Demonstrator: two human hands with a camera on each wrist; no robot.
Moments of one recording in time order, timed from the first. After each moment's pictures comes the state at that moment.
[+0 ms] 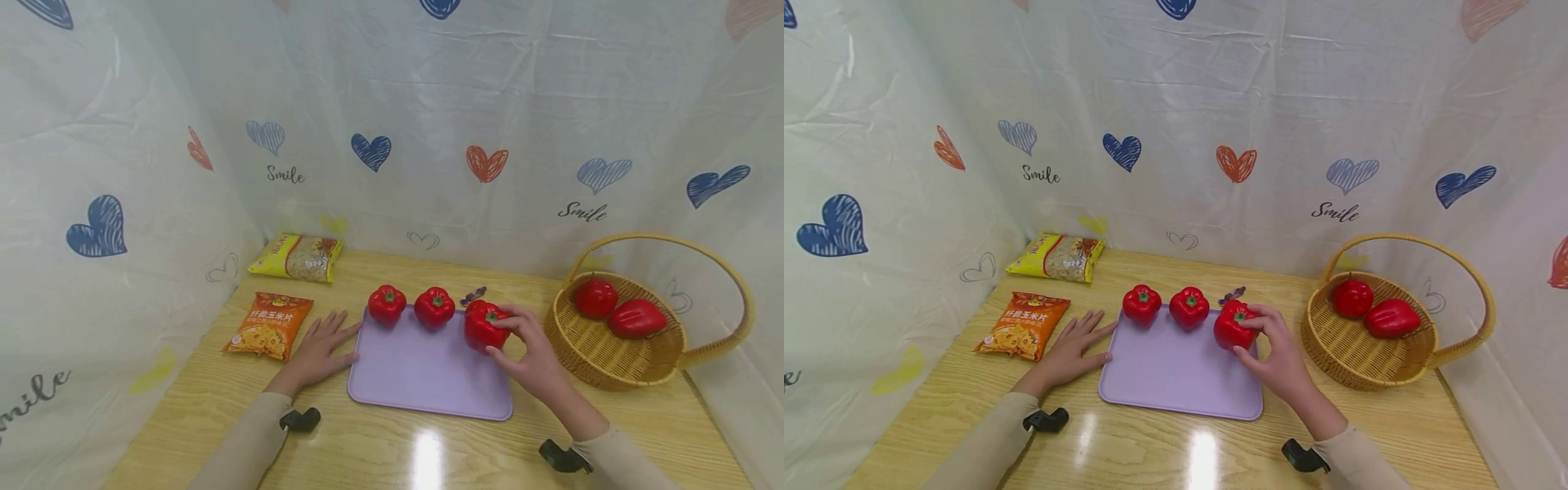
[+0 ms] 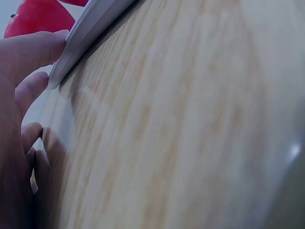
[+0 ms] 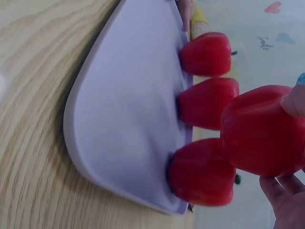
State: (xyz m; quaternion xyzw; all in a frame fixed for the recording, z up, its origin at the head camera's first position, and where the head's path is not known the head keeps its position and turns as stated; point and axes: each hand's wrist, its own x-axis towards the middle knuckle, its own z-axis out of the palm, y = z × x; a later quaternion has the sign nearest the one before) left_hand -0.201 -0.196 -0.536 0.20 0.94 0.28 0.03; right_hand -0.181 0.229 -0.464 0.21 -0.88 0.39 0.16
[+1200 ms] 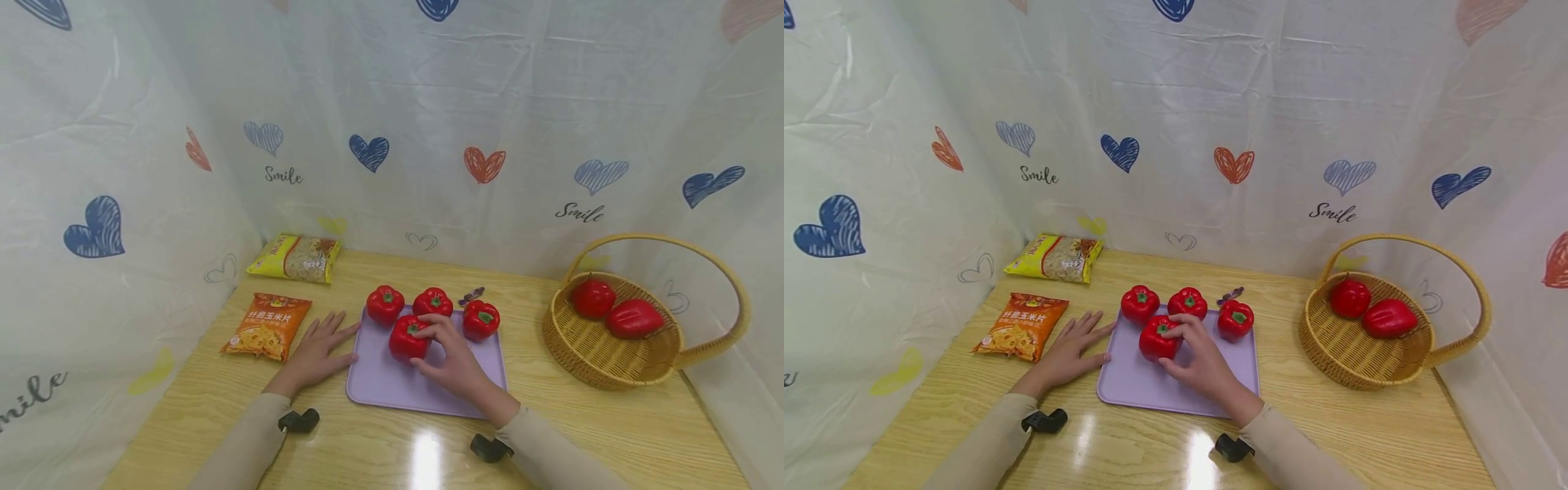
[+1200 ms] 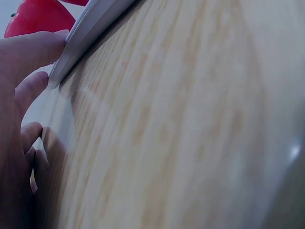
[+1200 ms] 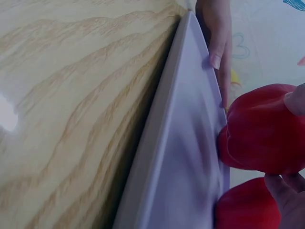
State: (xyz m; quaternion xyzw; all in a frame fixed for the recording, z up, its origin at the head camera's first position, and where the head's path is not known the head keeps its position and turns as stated) left_hand -0.202 -0.195 -0.536 0.20 0.94 0.28 0.02; right_hand -0.190 0.124 -0.495 0.29 -0.84 0.46 0.06
